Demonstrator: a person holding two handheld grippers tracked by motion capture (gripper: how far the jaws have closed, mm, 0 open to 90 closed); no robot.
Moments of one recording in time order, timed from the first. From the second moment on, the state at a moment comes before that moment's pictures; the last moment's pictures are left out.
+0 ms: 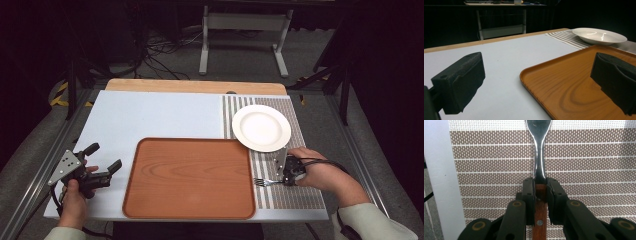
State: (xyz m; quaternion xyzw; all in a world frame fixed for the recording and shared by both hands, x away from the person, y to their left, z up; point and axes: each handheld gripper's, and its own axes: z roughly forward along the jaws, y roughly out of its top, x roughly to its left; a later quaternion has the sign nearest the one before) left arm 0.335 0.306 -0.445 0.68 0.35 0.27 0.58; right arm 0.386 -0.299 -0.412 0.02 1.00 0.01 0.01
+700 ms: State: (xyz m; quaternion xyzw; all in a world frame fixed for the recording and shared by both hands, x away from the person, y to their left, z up) left arm 0.335 0.306 -0.445 0.67 0.36 0.27 0.59; right arm 0.386 -0.302 -0.371 0.05 0.99 0.07 0.05
